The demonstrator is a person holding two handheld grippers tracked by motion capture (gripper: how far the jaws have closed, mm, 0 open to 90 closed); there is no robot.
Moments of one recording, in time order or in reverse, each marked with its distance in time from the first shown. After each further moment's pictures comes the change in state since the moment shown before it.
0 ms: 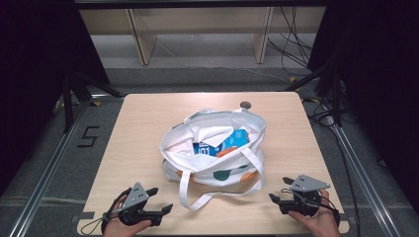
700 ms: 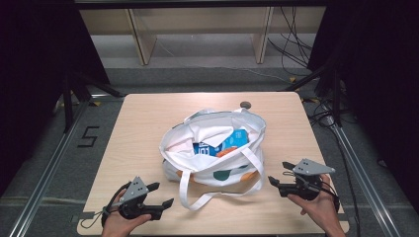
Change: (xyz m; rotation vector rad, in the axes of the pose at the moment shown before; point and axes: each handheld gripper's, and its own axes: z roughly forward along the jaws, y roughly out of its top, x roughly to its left) left arm 0.004 0.013 -0.003 -0.029 -0.020 -0.037; right arm -0.015 0.032 -0.003 -0.090 -0.006 0.090
